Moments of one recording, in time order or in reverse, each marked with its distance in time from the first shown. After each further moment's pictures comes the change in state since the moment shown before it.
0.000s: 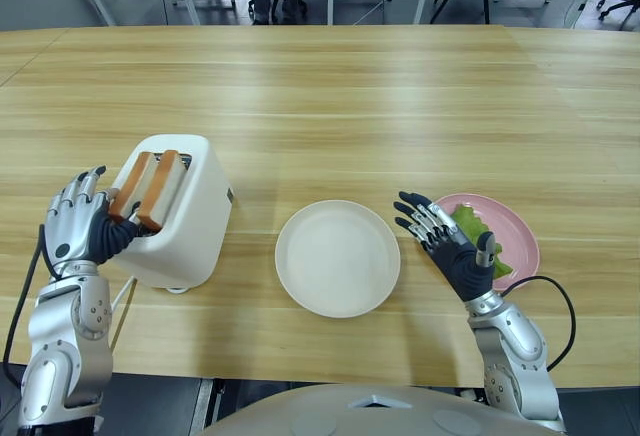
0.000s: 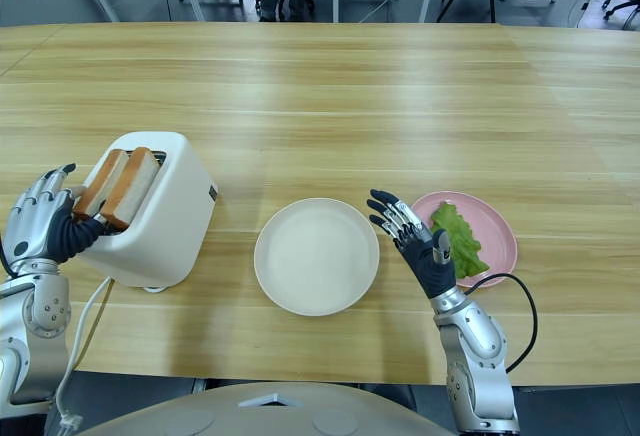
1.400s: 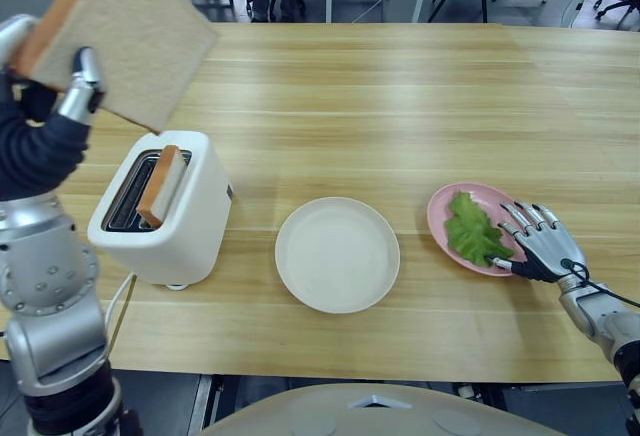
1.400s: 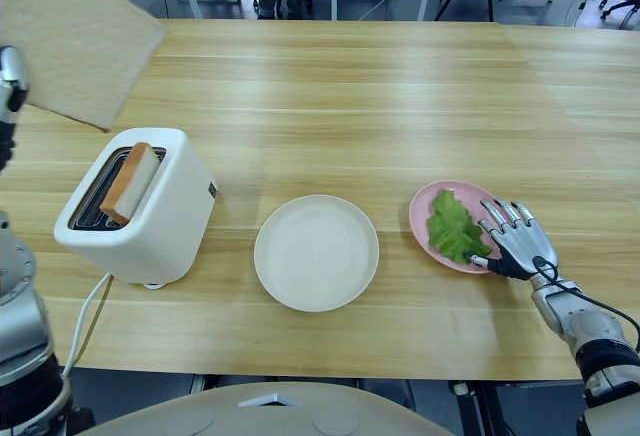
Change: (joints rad) left arm -0.371 -0.107 0.104 -0.424 -0.497 -0.171 0.025; right arm -0.477 -0.687 0.311 1.084 -1.511 -0.038 -1.377
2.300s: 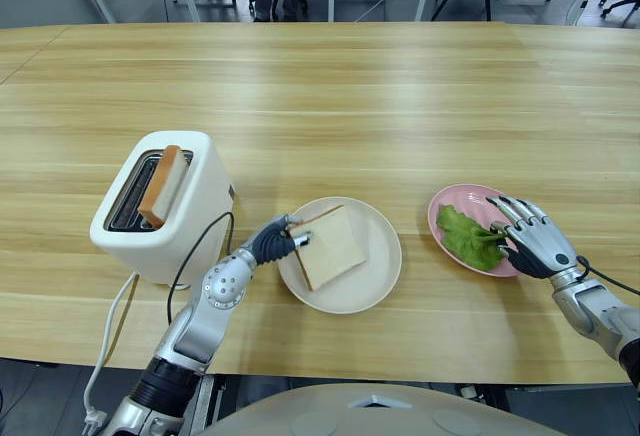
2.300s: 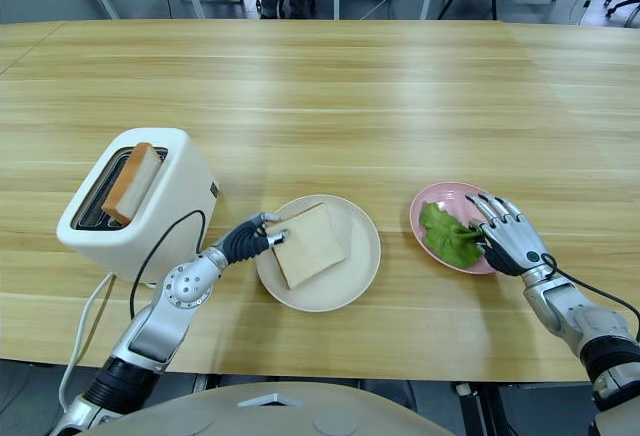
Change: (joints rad) left arm 0.092 -0.054 -0.692 0.657 0.027 0.085 -0.381; right arm 0.023 -0.061 0.050 -0.134 0.219 -0.161 0.006
